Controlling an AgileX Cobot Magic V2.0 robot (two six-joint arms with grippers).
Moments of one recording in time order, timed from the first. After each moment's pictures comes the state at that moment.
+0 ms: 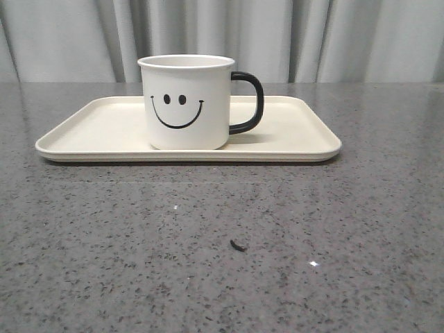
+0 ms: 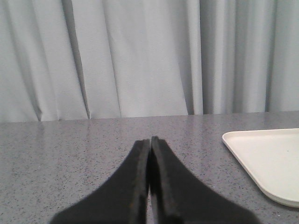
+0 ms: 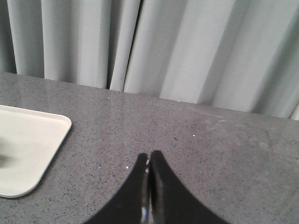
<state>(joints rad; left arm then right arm) 0.02 -0.01 0.01 0.08 -0.08 -0.08 0.19 0.33 -0.80 -0.20 0.71 0.07</state>
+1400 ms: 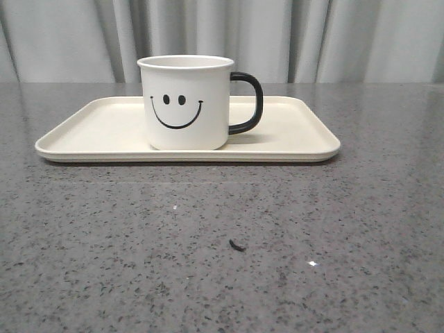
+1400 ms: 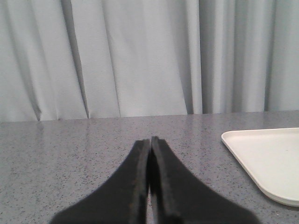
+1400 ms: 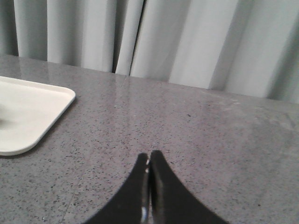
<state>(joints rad) 0.02 -0.01 0.01 0.08 -0.07 -0.08 0.16 -0.01 -0.26 -0.17 0.42 0.07</state>
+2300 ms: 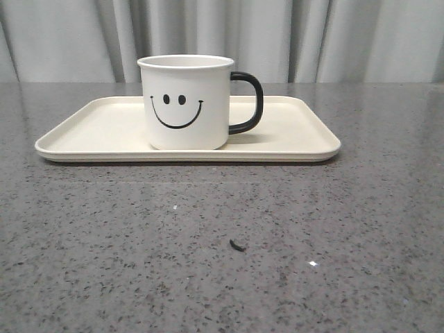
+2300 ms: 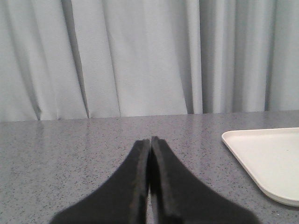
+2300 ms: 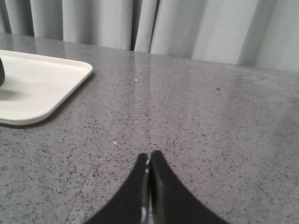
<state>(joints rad) 0.02 -0.01 0.01 0.08 -0.07 -0.08 0.16 -0.01 -0.03 -0.11 0.20 0.07</state>
